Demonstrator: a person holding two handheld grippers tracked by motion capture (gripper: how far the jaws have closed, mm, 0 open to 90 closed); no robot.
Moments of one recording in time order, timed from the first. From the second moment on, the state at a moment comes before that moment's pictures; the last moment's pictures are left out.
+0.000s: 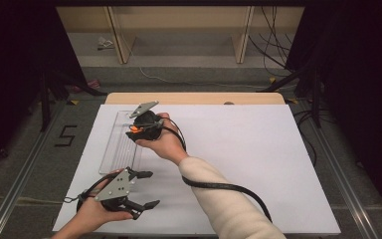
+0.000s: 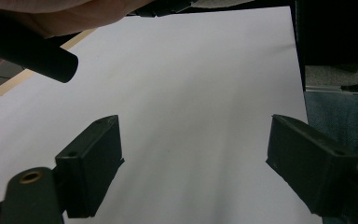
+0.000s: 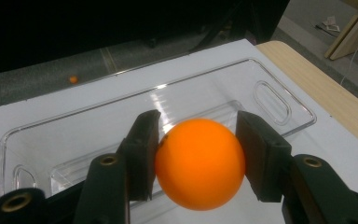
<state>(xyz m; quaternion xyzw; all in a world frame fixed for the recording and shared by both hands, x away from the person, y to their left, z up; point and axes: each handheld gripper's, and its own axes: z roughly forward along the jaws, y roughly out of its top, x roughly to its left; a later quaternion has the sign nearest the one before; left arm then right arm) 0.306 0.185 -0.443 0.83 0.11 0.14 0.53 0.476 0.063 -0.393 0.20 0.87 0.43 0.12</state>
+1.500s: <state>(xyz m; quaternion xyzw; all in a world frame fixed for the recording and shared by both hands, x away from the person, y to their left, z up) 0.305 0.185 -0.443 0.83 0.10 0.14 0.53 0.487 0.086 -0.399 0.19 0.88 0.42 0.10</state>
